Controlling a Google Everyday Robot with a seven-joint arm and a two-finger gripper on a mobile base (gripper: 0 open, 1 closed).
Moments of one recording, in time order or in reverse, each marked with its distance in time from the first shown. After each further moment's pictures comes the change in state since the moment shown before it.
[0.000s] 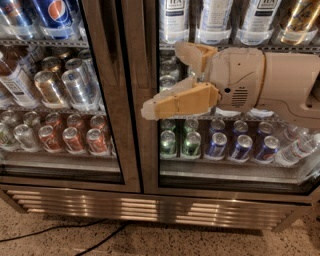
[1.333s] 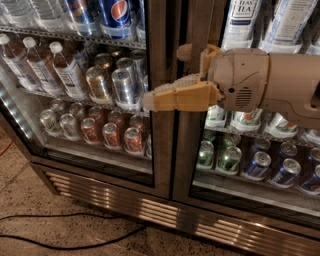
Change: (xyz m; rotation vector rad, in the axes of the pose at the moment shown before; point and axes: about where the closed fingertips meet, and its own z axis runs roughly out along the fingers) arm 0.000 0.000 0.000 0.000 0.000 0.000
